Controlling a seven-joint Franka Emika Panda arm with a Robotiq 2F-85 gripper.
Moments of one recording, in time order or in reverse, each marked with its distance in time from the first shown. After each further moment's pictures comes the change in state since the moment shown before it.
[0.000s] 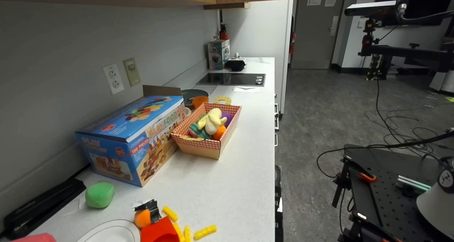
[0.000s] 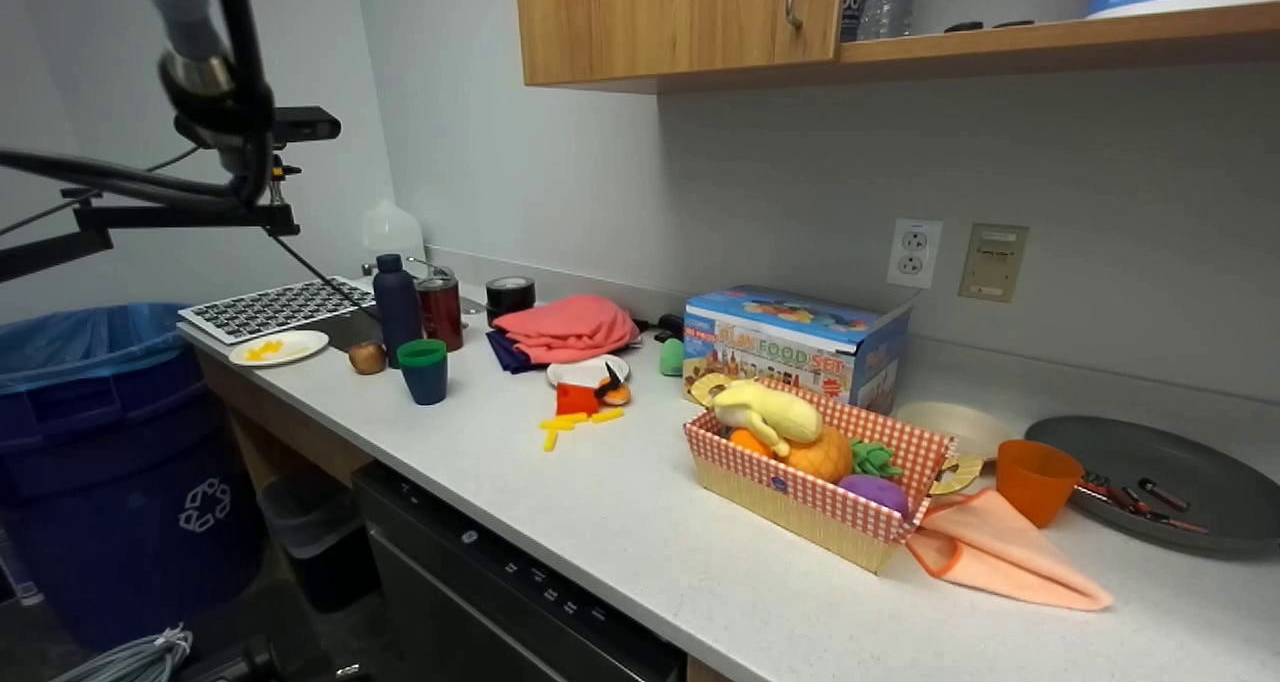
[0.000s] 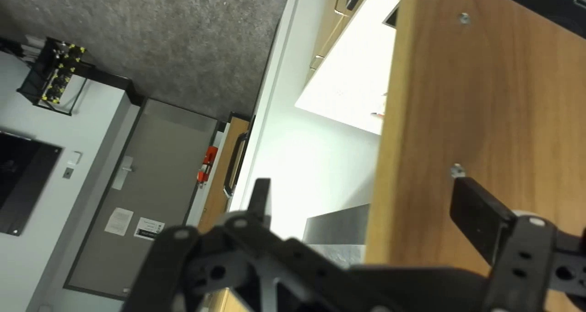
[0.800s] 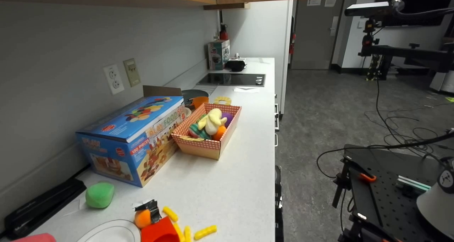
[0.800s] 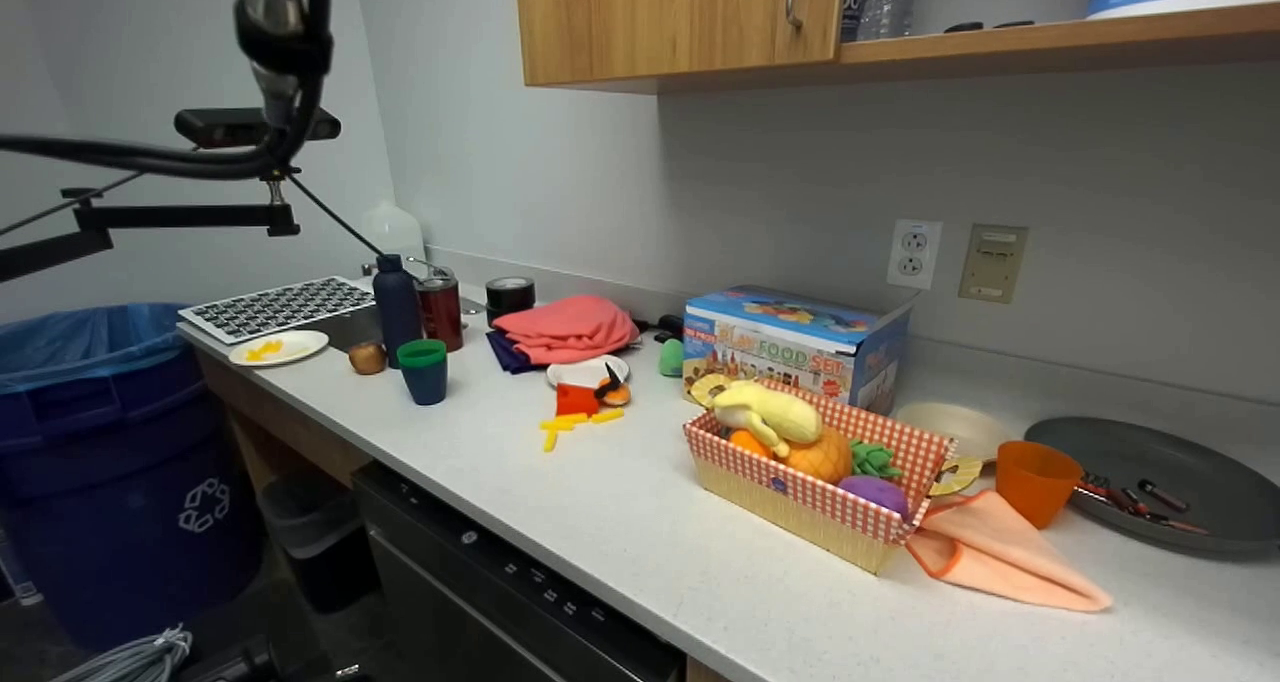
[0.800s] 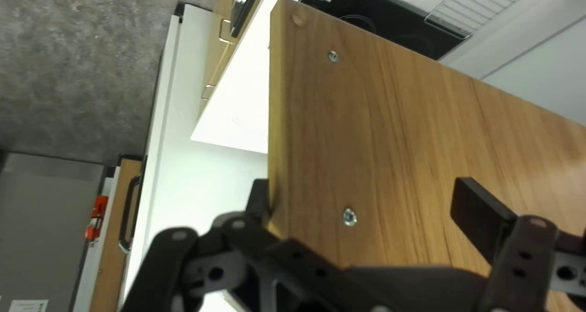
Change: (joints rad) arm 0.071 0.057 -0.112 0.016 0.475 0.047 -0.284
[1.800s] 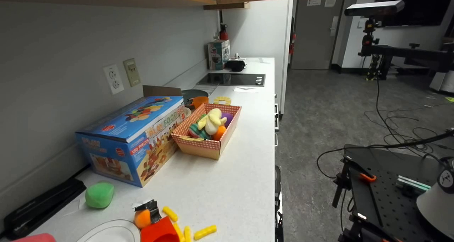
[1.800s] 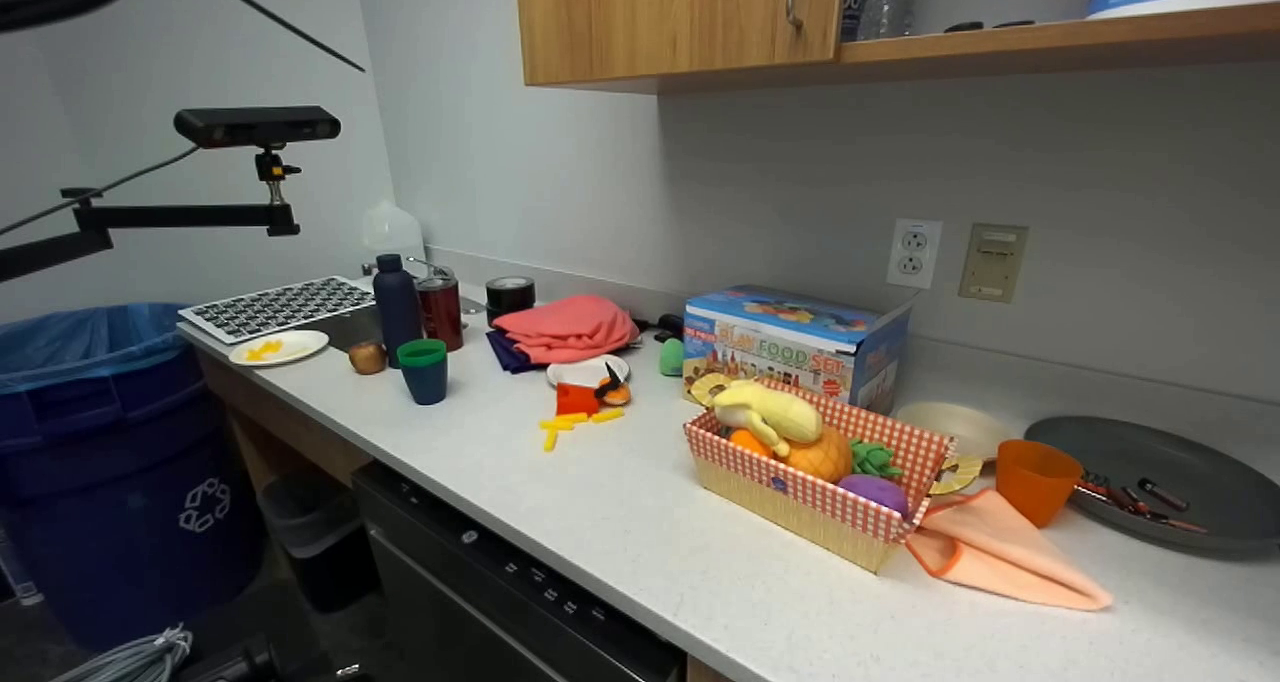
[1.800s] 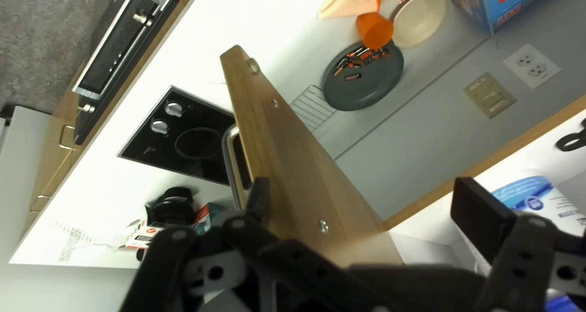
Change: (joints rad) arm 0.091 -0.127 -0.053 0.071 0.331 -0.483 -0.216
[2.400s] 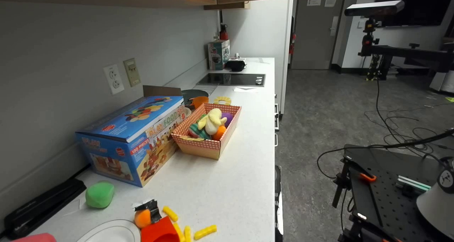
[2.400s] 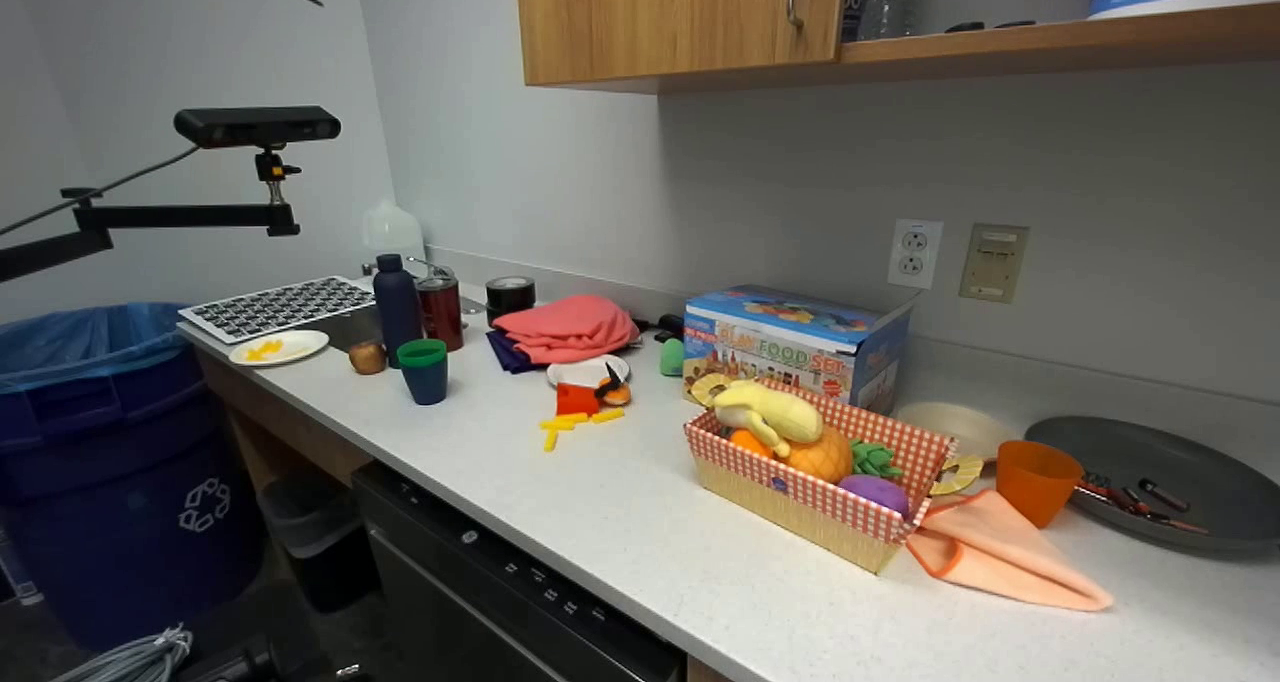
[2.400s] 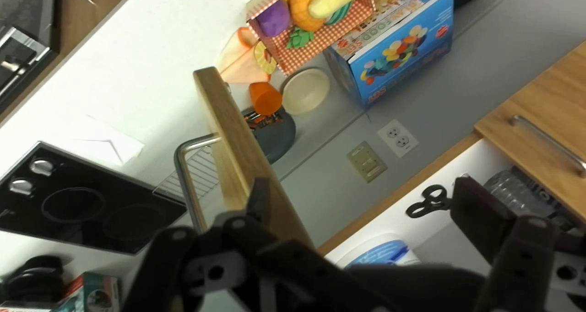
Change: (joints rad) arm 0.101 -0.064 0.026 -0.009 0.125 -0.185 0.001
